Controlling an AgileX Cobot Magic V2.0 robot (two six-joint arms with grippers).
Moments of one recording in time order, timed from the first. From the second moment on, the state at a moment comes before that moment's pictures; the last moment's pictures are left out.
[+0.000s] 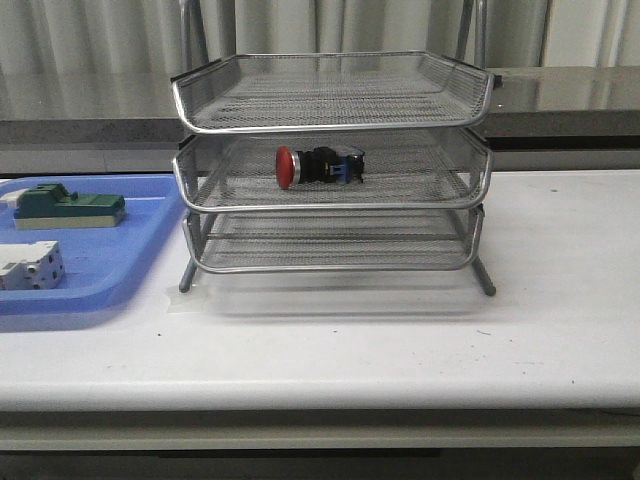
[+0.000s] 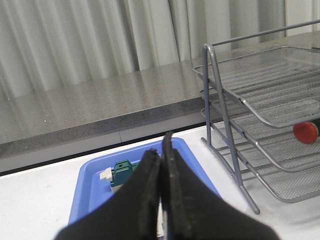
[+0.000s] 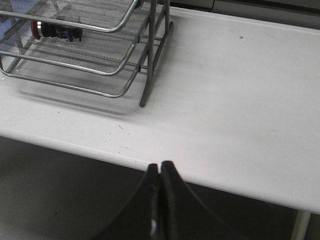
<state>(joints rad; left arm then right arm) -0.19 0.29 -0.19 -0.17 -0.04 0.33 0.03 0.34 -0.62 0.15 0.85 -0.20</state>
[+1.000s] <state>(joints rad) -0.19 0.29 -0.19 -0.17 -0.04 0.33 0.02 -0.01 0.00 0.13 0.16 -0.16</state>
